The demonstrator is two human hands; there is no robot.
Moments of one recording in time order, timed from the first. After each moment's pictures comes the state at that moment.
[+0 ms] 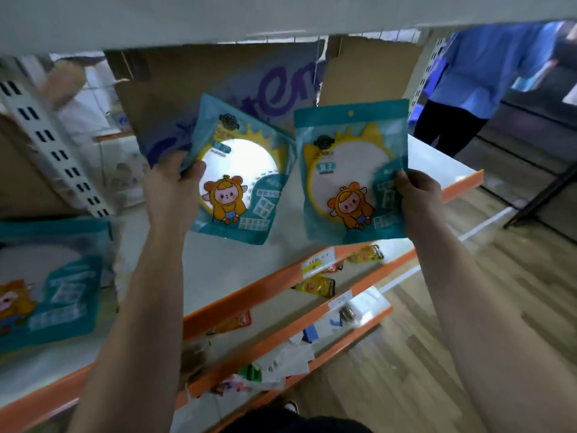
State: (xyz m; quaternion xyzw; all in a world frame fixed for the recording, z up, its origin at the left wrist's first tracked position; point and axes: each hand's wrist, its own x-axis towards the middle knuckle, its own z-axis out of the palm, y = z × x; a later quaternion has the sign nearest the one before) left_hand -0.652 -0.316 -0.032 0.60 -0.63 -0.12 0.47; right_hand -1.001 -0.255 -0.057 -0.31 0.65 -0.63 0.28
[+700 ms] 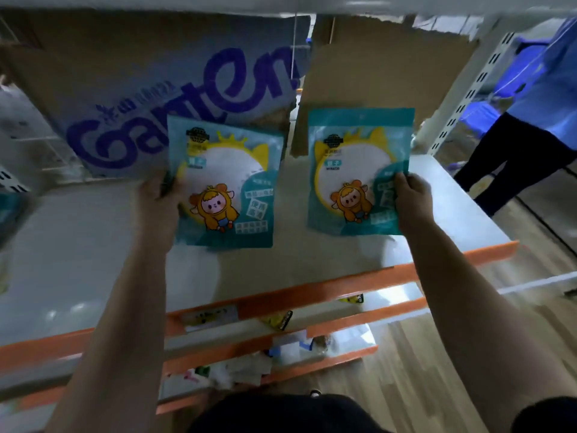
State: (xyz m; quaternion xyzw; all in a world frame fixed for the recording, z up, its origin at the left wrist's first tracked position) left_hand -0.796 -0.374 -0.098 0.60 -0.44 -0.31 0.59; right_hand -1.184 -0.446 -0.108 -0.42 0.66 -0.52 0.34
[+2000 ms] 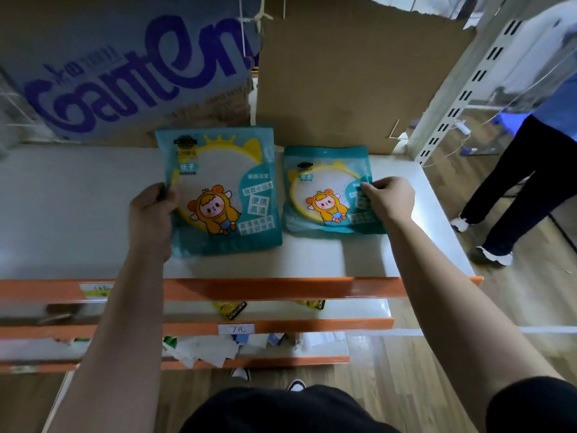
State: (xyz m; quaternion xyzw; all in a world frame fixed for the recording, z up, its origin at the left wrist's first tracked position) left_hand -0.939 -0.358 -0.118 0.65 -0.25 -0.32 0.64; right_hand -1.270 -0.520 -0.133 -0.58 0.72 -0.29 0.24
